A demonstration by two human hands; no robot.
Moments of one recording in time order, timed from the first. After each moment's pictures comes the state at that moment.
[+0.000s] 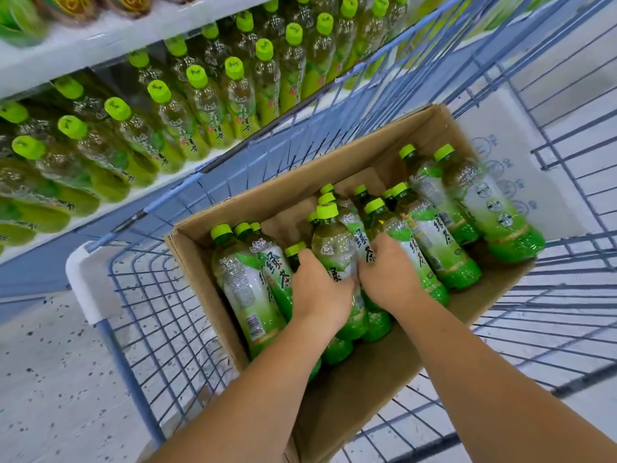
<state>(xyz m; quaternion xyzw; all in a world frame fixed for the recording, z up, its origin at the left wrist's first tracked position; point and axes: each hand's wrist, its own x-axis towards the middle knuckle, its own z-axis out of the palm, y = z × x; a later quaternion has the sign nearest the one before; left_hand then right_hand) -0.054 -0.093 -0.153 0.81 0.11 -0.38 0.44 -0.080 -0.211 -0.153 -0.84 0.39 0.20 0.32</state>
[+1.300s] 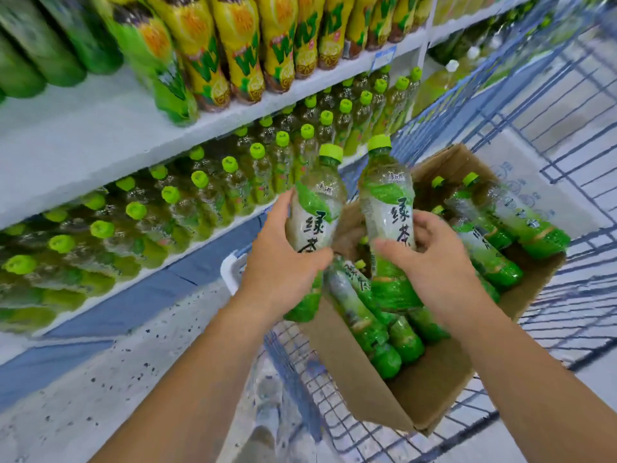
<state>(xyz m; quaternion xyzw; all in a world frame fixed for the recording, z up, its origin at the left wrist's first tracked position) 0.038 0.101 -0.037 0.76 -0.09 -0.30 0.57 -0.062 -0.069 -0.026 -0.73 0.38 -0.07 0.57</state>
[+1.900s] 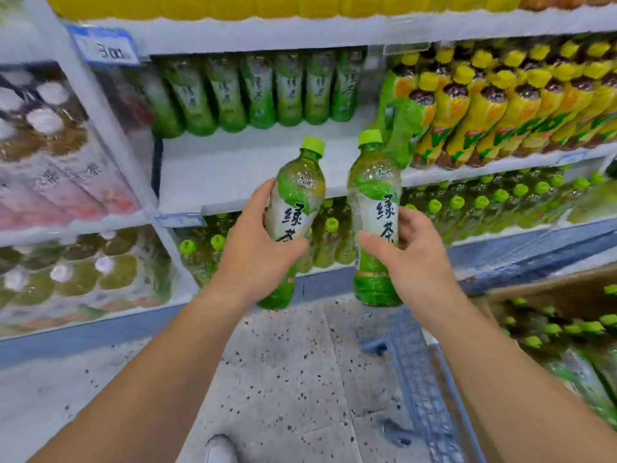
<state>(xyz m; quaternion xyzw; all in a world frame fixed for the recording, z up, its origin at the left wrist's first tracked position) 0.116 0.406 0.005 0.82 0.01 -0.07 0.56 0.083 0.202 0.000 -0.76 0.18 -0.02 0.62</state>
